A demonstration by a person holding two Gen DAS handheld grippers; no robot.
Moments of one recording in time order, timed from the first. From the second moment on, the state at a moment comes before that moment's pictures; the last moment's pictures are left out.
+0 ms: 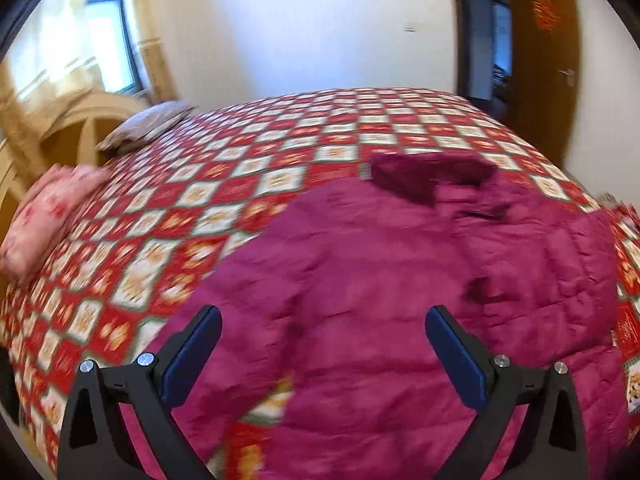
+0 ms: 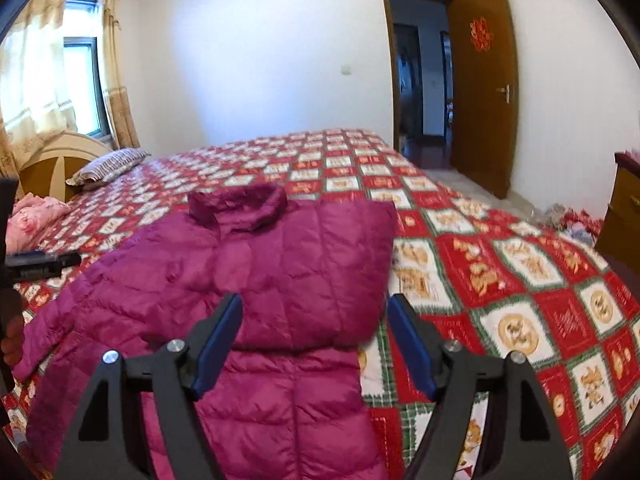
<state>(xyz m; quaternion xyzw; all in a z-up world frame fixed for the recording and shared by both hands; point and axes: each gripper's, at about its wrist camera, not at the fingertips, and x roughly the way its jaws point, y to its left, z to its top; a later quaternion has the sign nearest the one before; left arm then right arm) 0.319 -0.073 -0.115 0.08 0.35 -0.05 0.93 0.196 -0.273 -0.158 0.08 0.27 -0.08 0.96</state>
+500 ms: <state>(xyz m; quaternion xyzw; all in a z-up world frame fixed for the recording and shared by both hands) 0.354 -0.203 -0.185 0.12 0.42 -0.16 0.89 0.199 -0.296 -0.200 0.07 0.32 -0.09 0.94</state>
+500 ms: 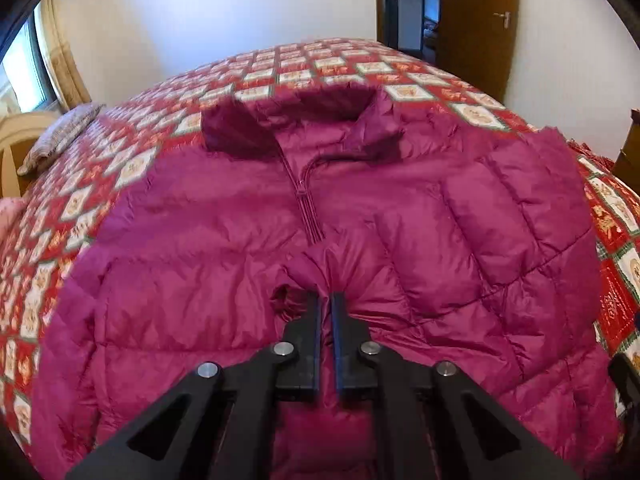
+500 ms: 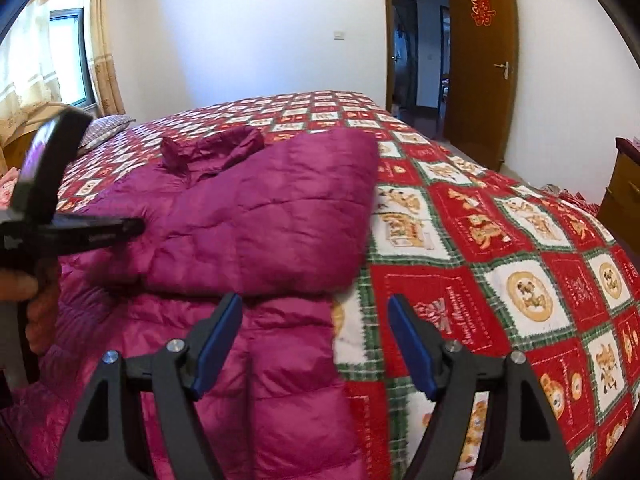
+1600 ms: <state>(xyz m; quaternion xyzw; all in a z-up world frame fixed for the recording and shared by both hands) 0.344 -0.118 -0.133 0.09 0.30 -0.03 0.95 0.343 -0.333 -0.171 0.07 0.35 -0.06 0.93</state>
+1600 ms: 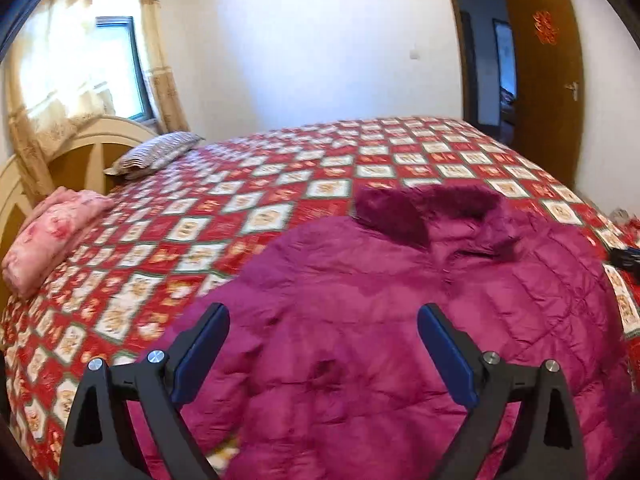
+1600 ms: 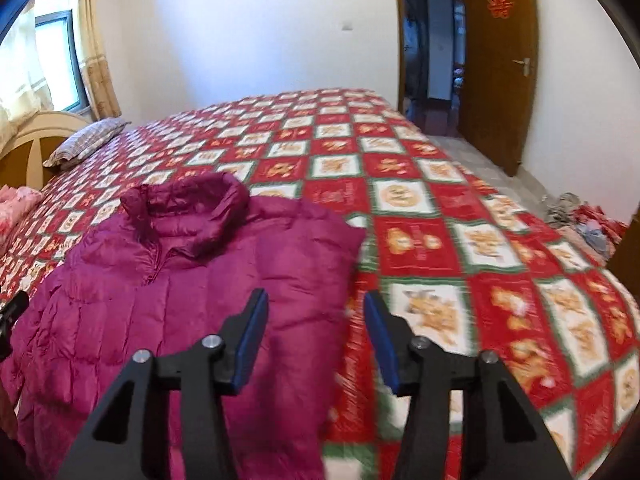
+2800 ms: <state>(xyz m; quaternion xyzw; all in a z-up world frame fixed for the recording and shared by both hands) 0.371 -0.143 -0.217 0.10 0.40 -0.06 0.91 0.330 -0.268 -0.231 0.01 0.40 0.00 0.92</state>
